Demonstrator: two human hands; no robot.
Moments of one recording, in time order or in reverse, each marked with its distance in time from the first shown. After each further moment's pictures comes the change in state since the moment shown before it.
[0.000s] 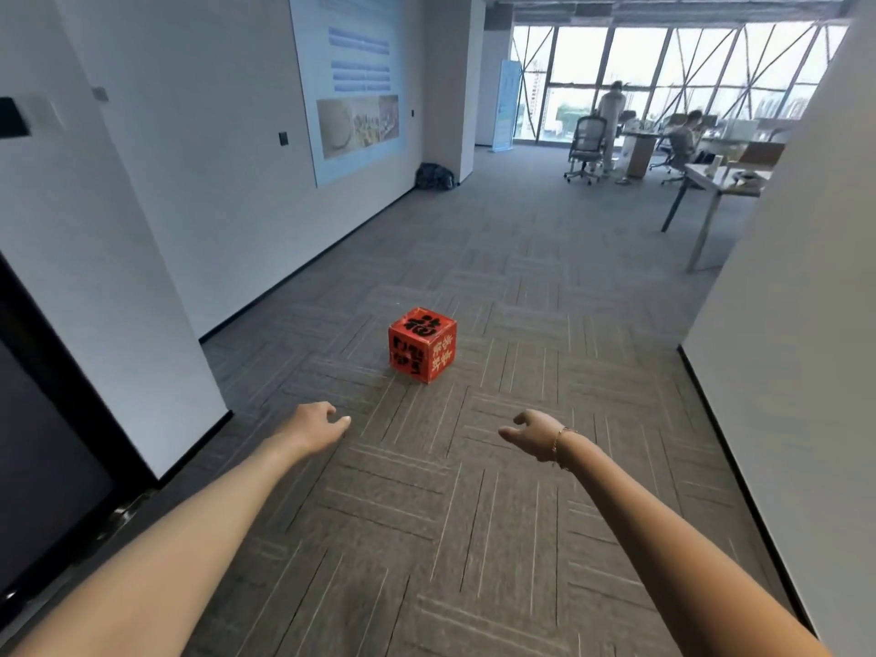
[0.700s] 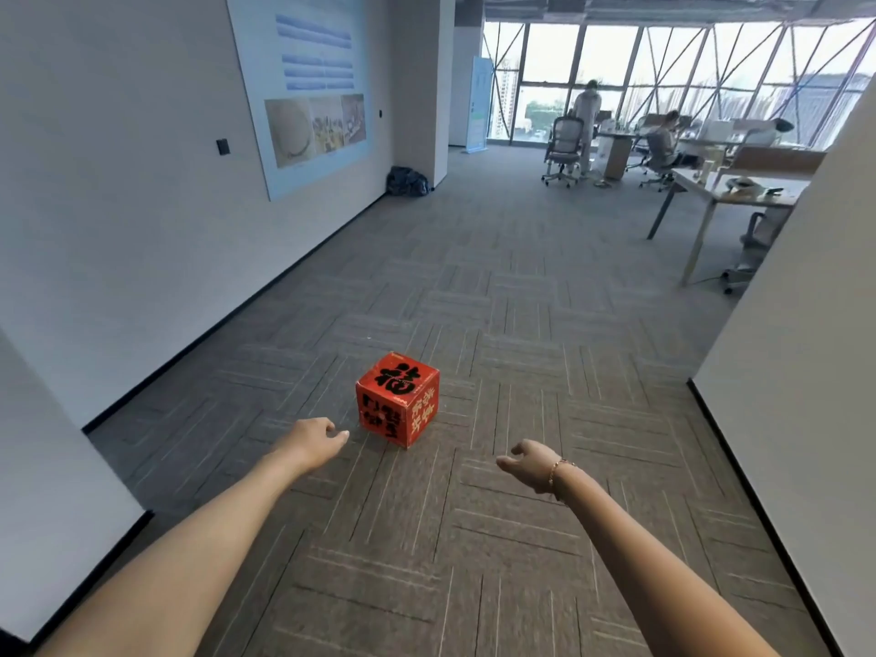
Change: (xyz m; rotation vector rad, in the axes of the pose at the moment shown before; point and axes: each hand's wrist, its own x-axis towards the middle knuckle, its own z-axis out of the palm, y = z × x) left_hand 0.429 0.113 -0.044 0.056 -0.056 0.054; right_hand 0.387 -0.051 -0.127 0.068 -0.046 0.095
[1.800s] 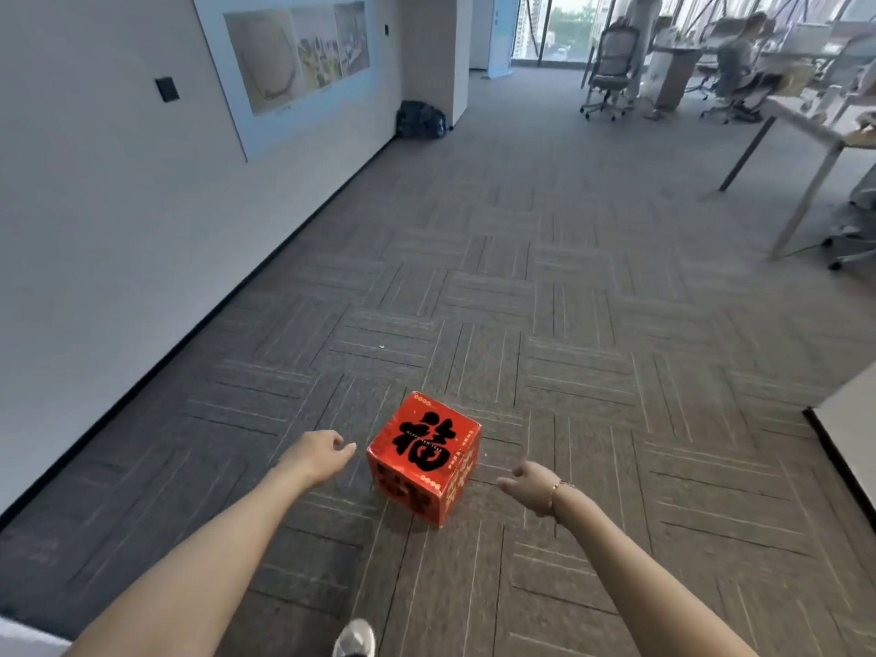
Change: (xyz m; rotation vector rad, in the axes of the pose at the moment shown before) left_hand 0.576 0.005 -0.064 0.043 -0.136 -0.087; right_hand 0.539 -0.183 -0.092 0.007 -0.163 0.092
